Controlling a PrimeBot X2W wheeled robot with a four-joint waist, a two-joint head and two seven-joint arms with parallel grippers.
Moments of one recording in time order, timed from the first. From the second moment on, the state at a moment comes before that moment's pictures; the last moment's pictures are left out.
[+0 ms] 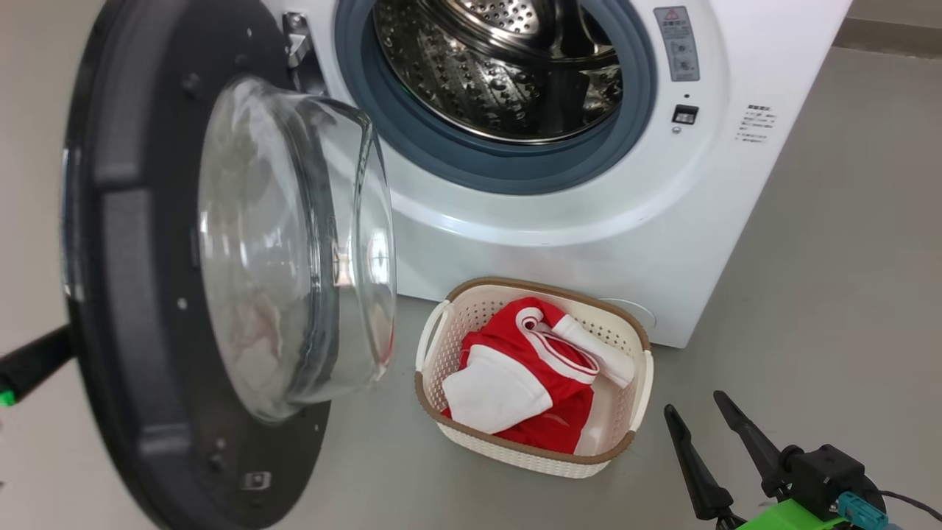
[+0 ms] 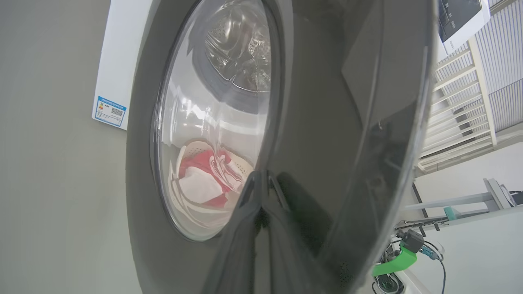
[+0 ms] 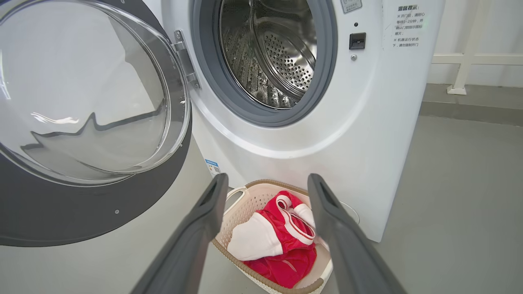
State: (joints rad) left arm -0.34 0.59 0.15 0.11 -1.47 -0.12 0.90; right arm 0.04 -0.12 0.15 0.23 0.35 0.13 -0.26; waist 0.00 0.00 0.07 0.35
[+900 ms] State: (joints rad) left arm -0.42 0.55 -0.14 -0.07 -1.47 -0.12 0.68; right arm 0.07 -0.11 0.14 0.23 0.36 0.13 -0.26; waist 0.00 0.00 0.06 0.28
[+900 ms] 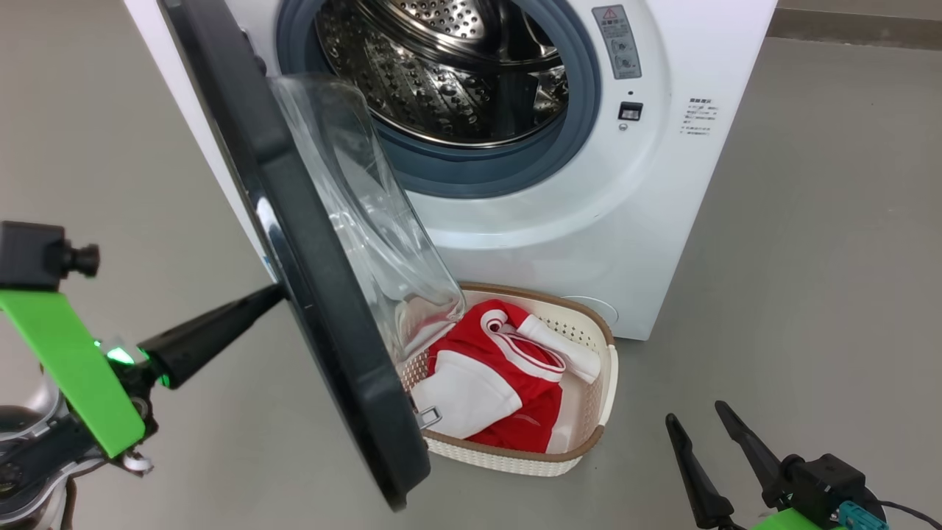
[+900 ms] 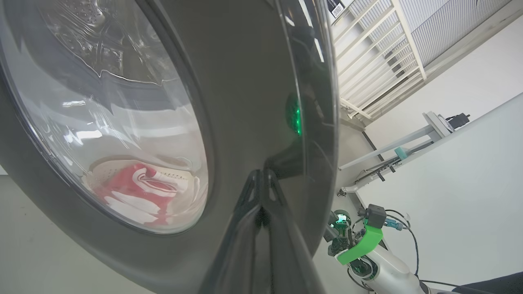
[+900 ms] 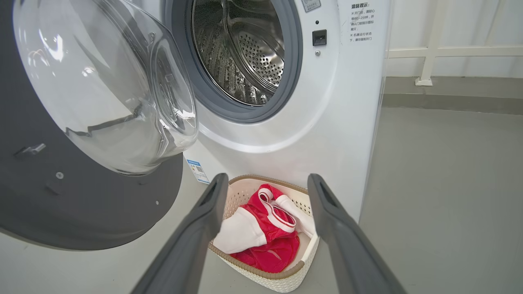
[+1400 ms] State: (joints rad) left arm -0.26 0.54 -0.16 -0.04 -1.47 -0.12 0.43; right arm 0.08 -0.10 0.14 0.23 0.35 0.13 -0.26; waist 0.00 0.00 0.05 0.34
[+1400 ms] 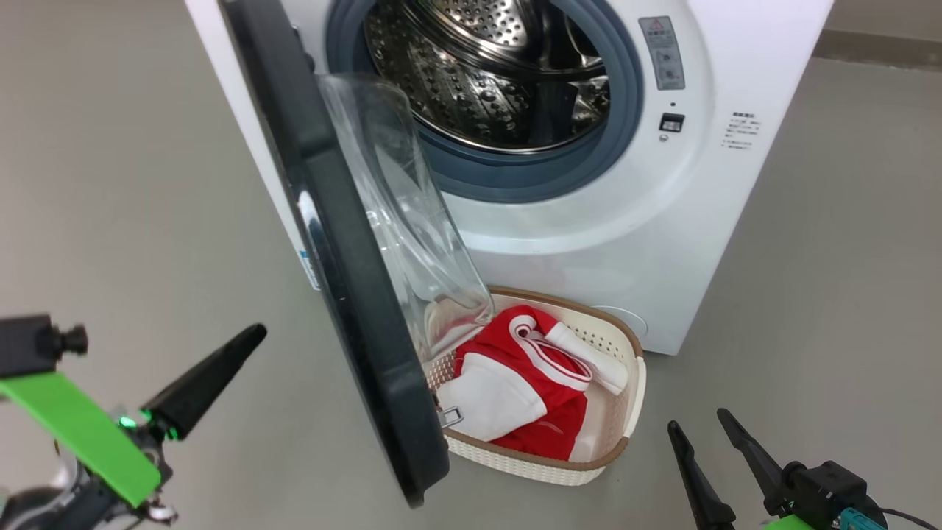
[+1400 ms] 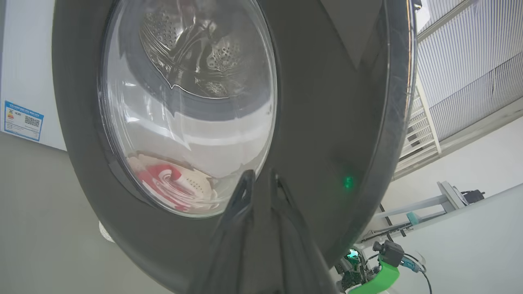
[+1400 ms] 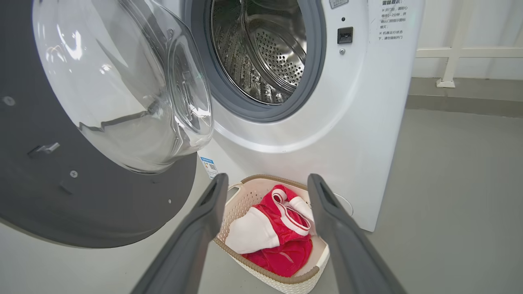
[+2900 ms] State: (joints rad) left arm -0.02 0.34 -0.19 0.34 -0.95 -0.12 -0.25; right arm 0.07 -0.09 0.08 0.25 0.35 0.13 -0.26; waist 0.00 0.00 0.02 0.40
